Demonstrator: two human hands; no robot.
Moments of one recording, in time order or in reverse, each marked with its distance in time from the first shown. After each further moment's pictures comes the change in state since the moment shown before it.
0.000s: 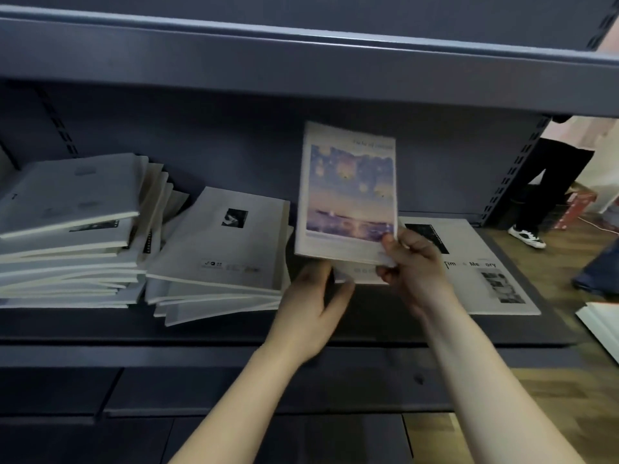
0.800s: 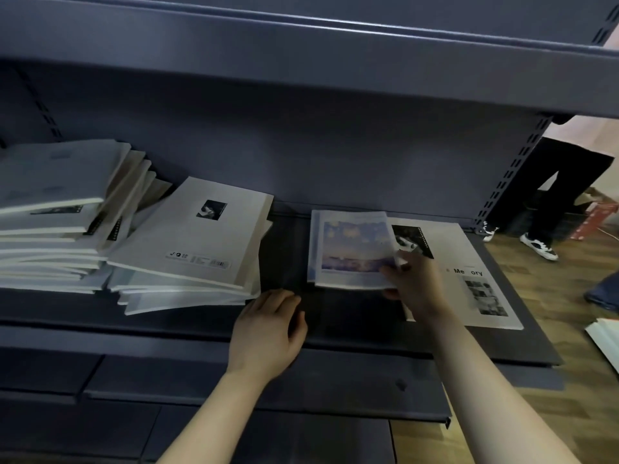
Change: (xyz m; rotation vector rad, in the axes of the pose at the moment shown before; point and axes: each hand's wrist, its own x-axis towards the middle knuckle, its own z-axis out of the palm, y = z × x) left_hand -0.022 -0.032 0.046 0.676 0.071 -0.099; right_hand 0.045 0.036 -0.089 -0.541 0.062 0.098
